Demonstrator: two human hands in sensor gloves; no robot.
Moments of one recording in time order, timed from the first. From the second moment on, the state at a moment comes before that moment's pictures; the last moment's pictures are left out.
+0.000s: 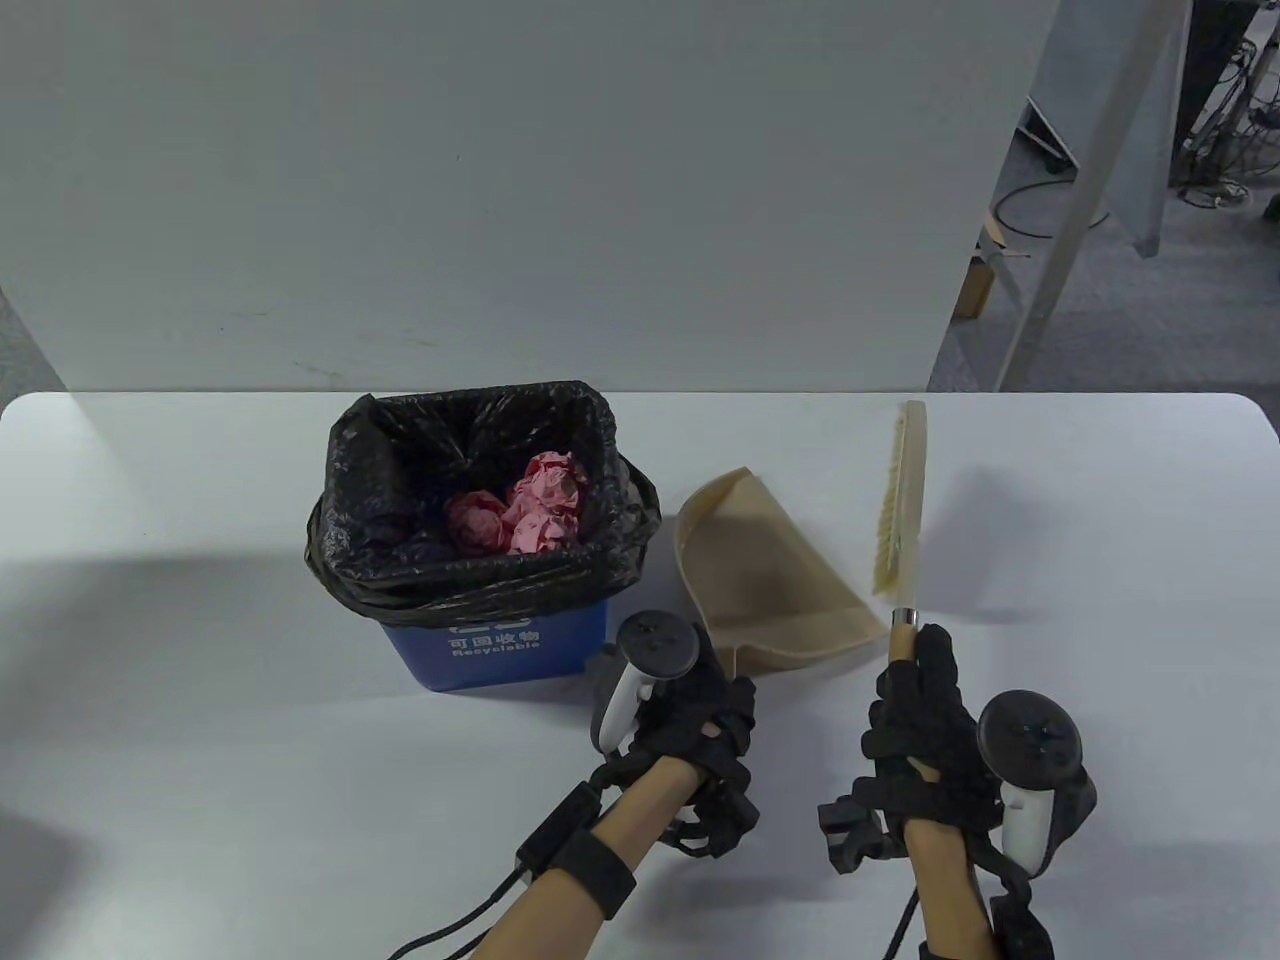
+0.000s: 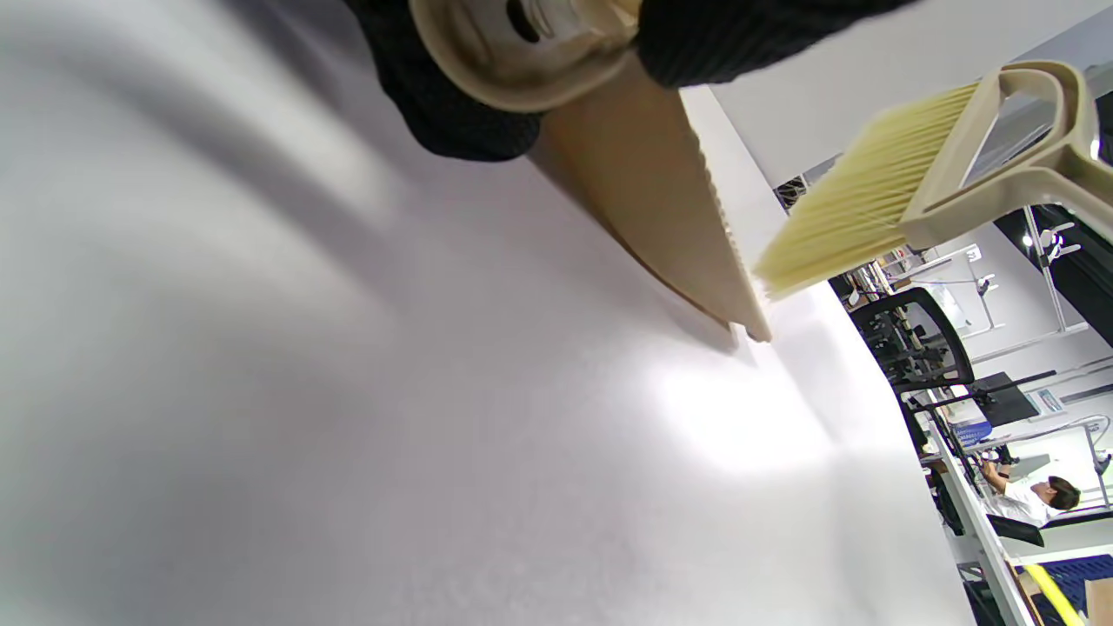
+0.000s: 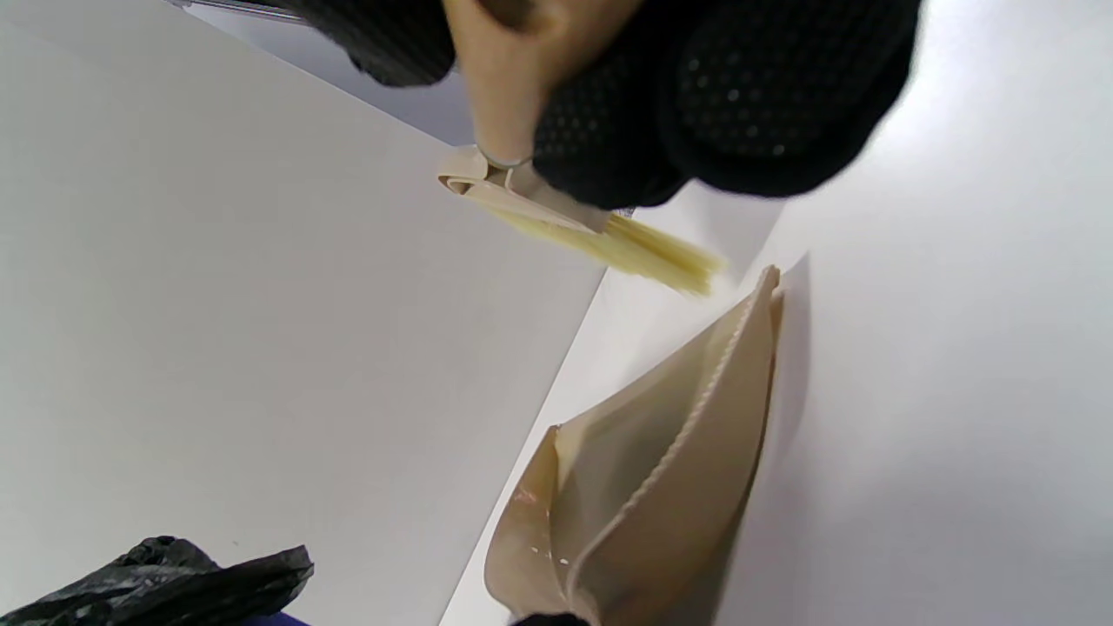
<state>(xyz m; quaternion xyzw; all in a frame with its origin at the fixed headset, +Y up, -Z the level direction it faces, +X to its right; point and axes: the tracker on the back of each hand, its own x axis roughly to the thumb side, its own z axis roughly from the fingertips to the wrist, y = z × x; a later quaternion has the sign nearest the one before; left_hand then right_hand) -0.020 -0.733 -0.396 -0.22 -0.03 0.43 0.87 0.223 -0.682 -0.311 -0.15 -0.10 0.82 0.54</state>
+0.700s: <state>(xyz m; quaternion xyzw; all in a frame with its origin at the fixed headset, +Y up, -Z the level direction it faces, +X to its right) -0.033 -0.701 -0.375 -0.24 -0.17 0.37 0.88 0.212 -0.682 -0.312 -0.14 -0.10 0.86 0.48</state>
